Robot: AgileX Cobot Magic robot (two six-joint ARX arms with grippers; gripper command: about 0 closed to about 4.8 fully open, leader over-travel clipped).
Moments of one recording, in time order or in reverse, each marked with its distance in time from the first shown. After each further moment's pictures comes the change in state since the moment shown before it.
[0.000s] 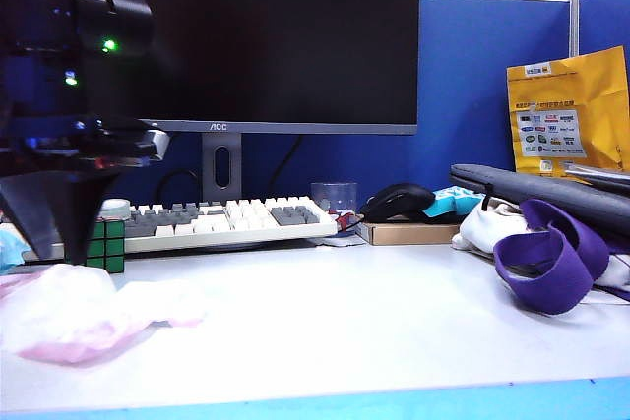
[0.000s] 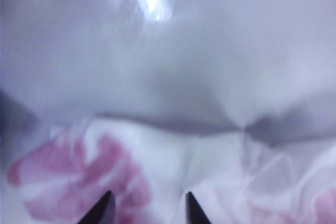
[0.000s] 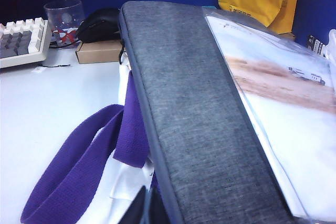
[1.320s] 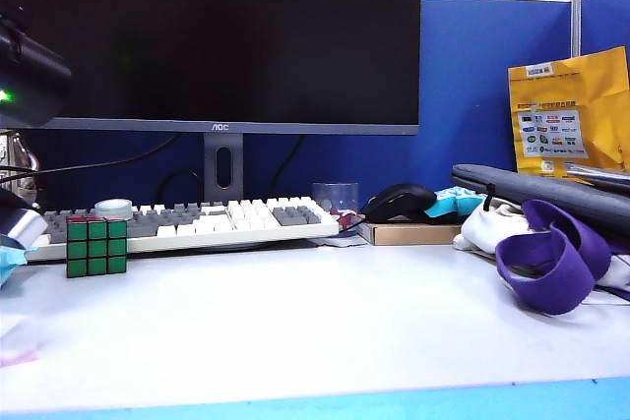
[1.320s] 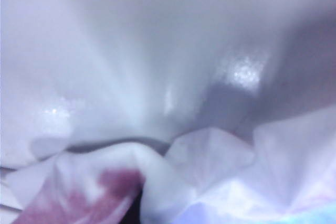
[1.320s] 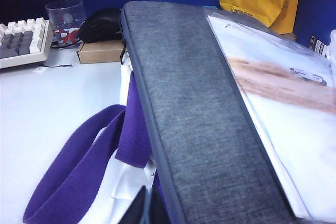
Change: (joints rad) left arm 0.064 -0.092 -0.242 -0.261 -0.028 0.021; right arm 0.000 0.000 0.000 0.000 0.000 0.000
